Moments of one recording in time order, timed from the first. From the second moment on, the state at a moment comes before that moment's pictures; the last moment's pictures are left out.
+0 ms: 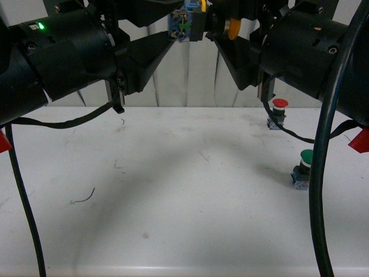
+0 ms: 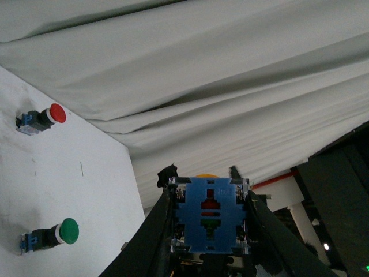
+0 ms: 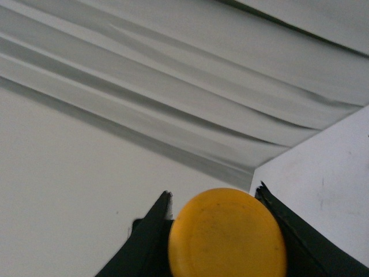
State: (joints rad) left arm -0.30 1.85 0.77 1.30 0.45 -1.29; right arm 0.36 1.96 0.92 1.27 -0.37 1.25
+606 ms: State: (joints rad) left arm -0.26 1.85 0.77 1.29 0.44 -1.29; right arm 0.35 1.96 0.92 1.28 -0.38 1.25
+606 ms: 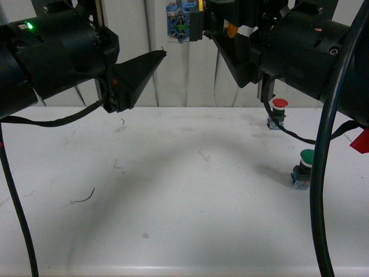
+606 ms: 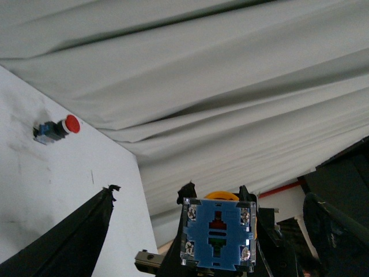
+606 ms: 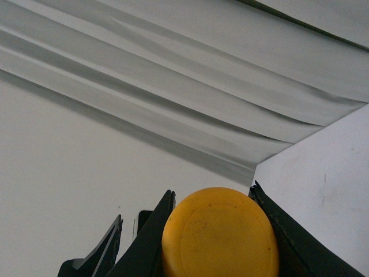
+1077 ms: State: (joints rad) left arm -0.01 1.72 0.67 1.28 0.57 -1.12; right arm 0.31 1.95 0.90 1.28 -0.39 1.23
